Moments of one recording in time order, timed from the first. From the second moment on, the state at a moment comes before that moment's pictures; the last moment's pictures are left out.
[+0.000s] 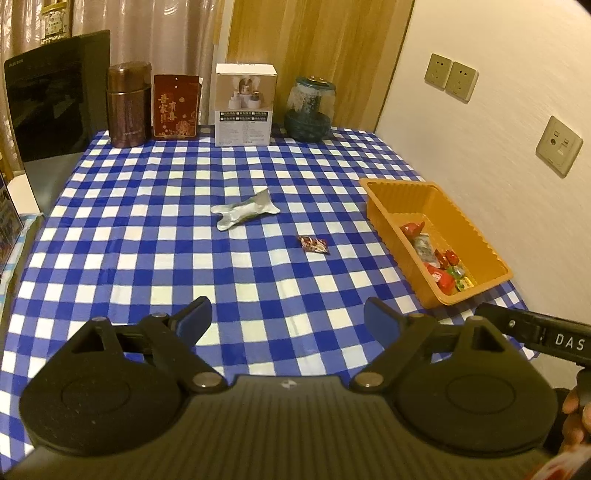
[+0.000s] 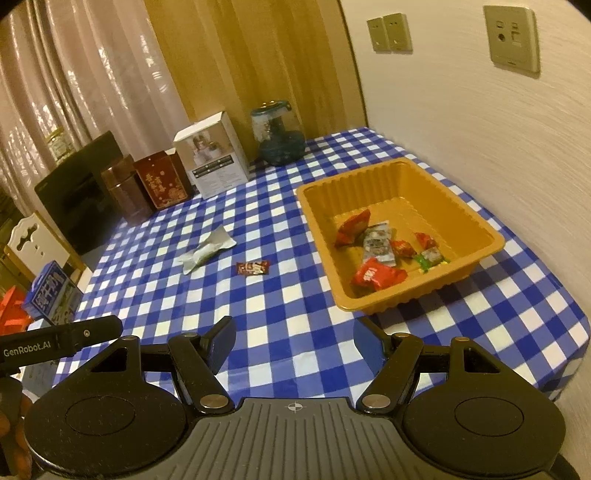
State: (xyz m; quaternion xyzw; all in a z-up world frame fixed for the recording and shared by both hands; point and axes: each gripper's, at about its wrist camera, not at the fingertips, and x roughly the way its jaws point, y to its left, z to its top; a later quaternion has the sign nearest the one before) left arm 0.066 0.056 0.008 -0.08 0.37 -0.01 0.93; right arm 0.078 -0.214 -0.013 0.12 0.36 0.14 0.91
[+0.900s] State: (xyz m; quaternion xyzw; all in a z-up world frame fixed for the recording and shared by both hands) left arm 0.184 0.139 -0.061 -0.03 0.37 0.01 0.93; right arm 0.196 -0.103 -0.091 0.06 0.35 0.19 0.91
